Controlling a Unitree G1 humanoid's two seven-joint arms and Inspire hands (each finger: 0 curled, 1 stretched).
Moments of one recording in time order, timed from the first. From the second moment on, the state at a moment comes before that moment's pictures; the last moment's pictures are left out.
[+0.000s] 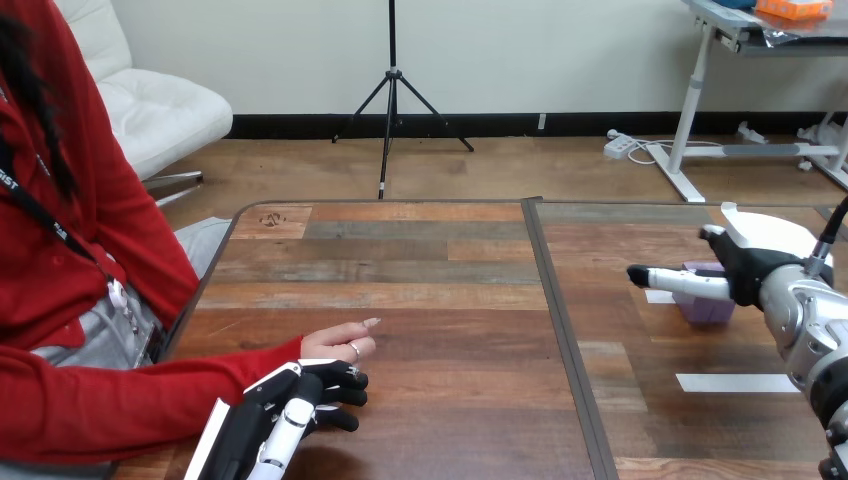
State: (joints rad) left arm 0.19 0.10 0.03 0.59 -0.22 -0.84 -0.44; right arm -0.85 -0.52 0.33 1.30 -0.77 0.01 0.01
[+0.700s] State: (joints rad) left arm 0.16 0.10 0.03 0.60 -0.22 -0.86 -0.45; right arm -0.85 -0.51 0.38 1.34 -0.76 0.01 0.01
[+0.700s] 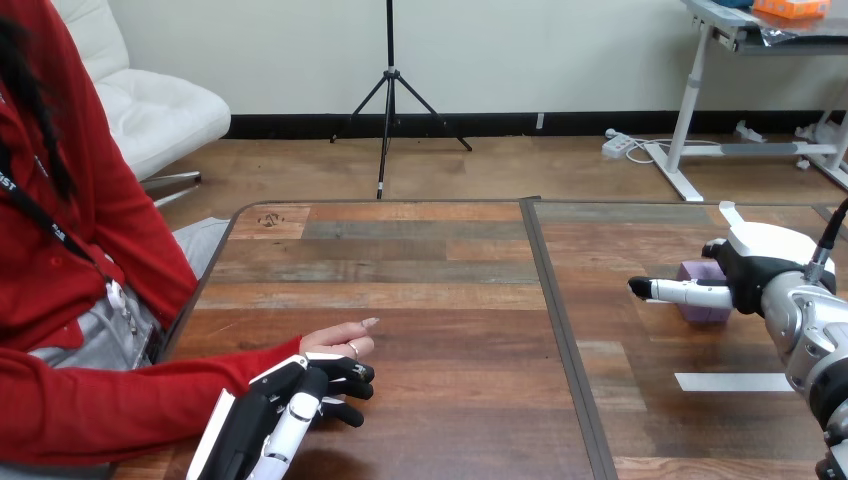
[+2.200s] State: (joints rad) left arm 0.15 0.10 0.03 0.60 -0.22 -0.86 -0.44; right arm -0.87 -0.52 0.37 1.33 -0.65 -0.03 0.00
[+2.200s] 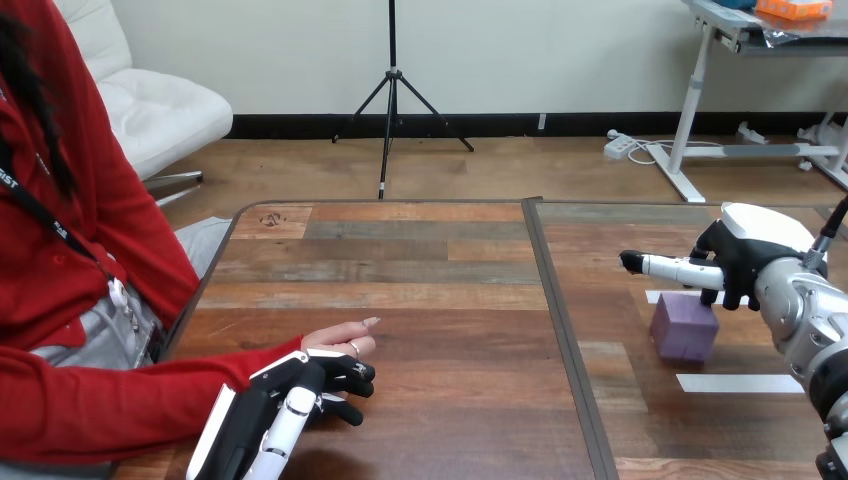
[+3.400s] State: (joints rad) left arm 0.15 0.10 0.03 0.63 -0.23 -0.86 -0.45; right arm -0.87 -0.51 0.38 1.34 -0.64 -0.04 0.00
